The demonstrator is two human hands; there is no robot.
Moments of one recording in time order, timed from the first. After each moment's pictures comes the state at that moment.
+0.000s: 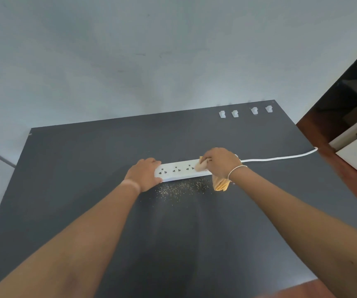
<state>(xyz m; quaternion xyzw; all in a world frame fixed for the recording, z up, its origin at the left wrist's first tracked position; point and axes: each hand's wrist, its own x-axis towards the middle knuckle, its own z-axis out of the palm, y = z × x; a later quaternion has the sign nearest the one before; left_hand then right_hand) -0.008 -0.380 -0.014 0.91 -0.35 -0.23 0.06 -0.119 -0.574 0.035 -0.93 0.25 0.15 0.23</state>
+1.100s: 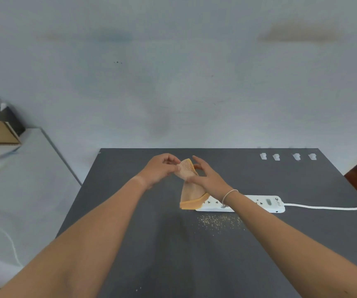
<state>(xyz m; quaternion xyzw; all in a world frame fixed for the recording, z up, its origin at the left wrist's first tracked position) 0.035 -0.303 0.085 0.79 -0.17 -0.26 0.53 -0.054 -0.455 0.068 -0.80 0.12 0.03 0.59</state>
